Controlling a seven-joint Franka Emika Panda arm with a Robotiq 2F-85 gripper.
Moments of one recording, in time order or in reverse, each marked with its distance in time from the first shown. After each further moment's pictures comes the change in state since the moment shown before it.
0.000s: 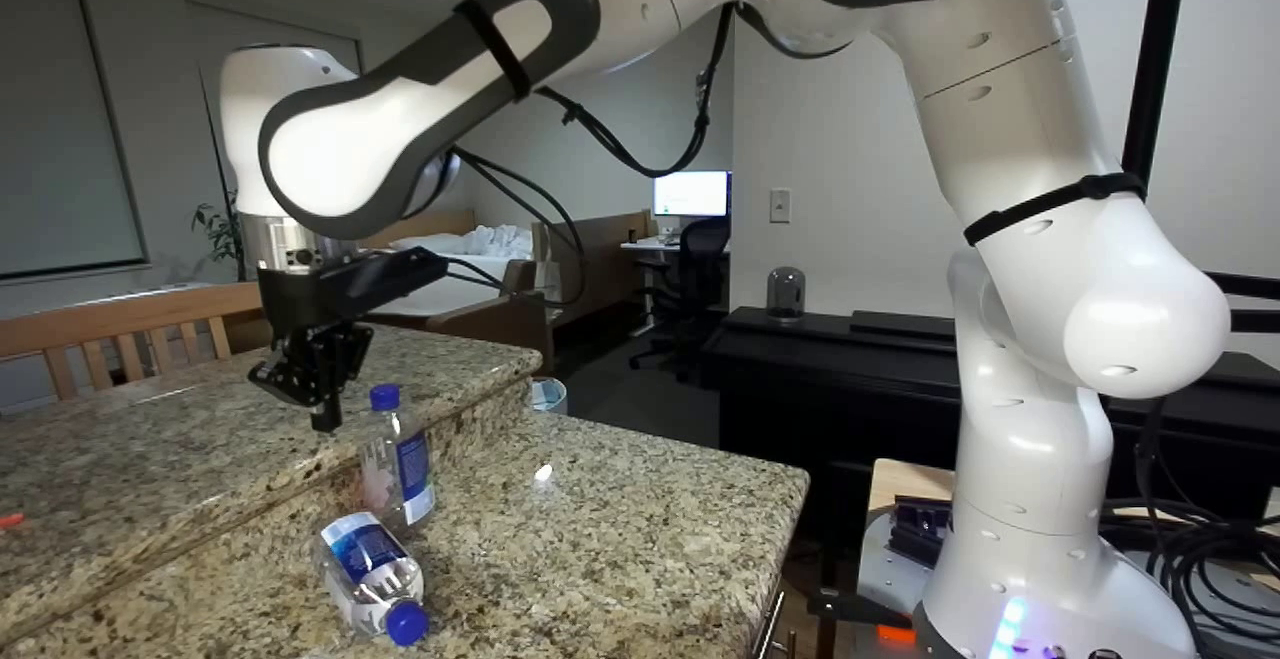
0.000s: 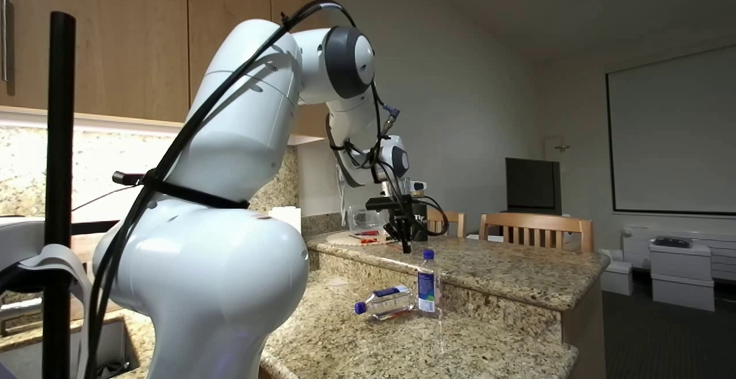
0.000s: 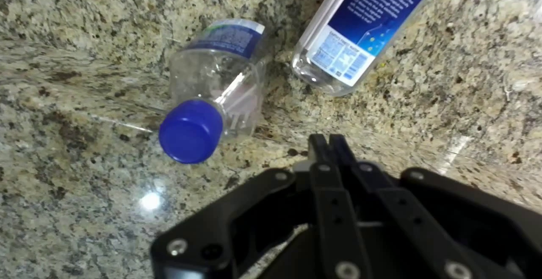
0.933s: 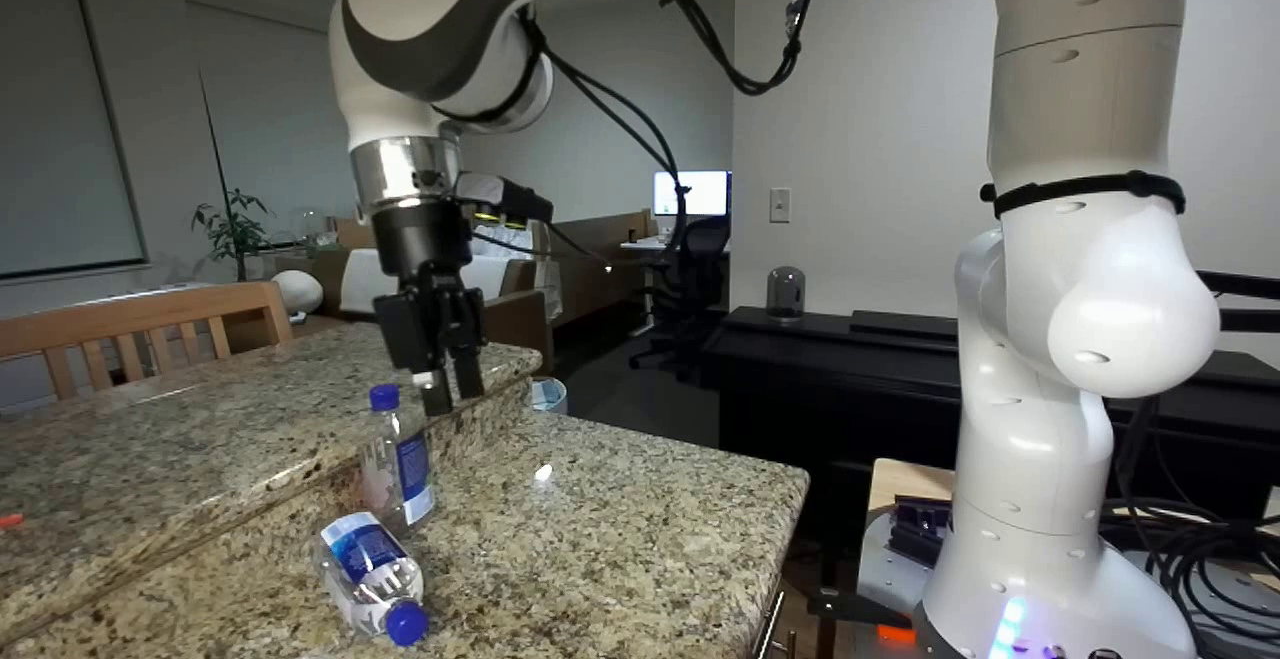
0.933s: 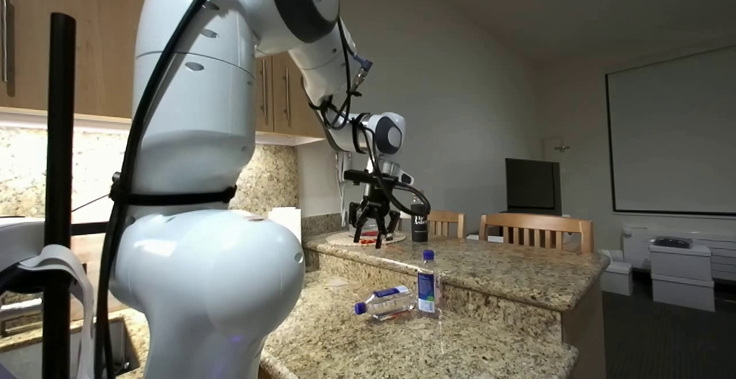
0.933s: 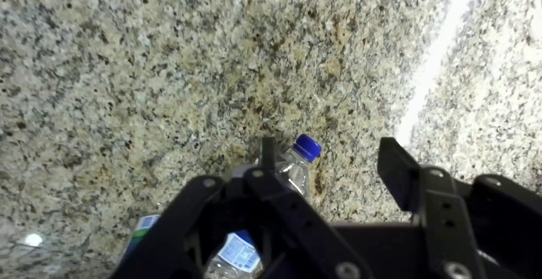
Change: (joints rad) arm -0.075 -0.335 0.046 -0.273 0.377 -0.361 -0.326
